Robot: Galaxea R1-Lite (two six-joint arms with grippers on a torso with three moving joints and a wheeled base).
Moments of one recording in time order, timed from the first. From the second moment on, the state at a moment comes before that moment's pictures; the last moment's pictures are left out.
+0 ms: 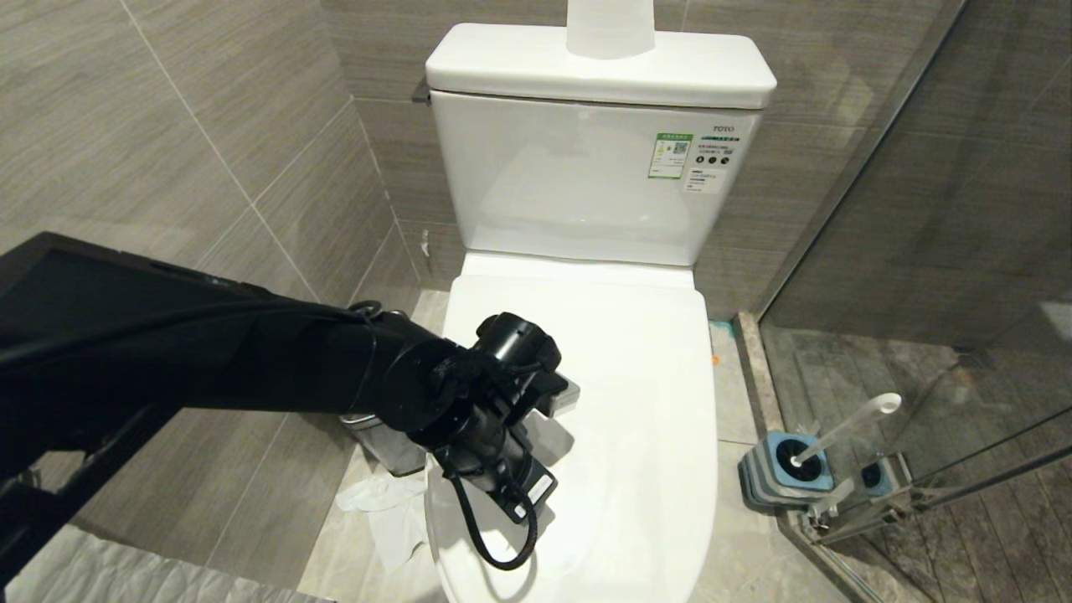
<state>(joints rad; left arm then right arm) -0.74 2.06 -1.43 0.46 0.00 0.12 0.01 0.00 0.00 0.00 0.00 0.00</state>
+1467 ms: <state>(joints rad) -0.50 1.53 -1.83 0.65 0.24 0.05 0.01 0.00 0.00 0.00 0.00 0.00</state>
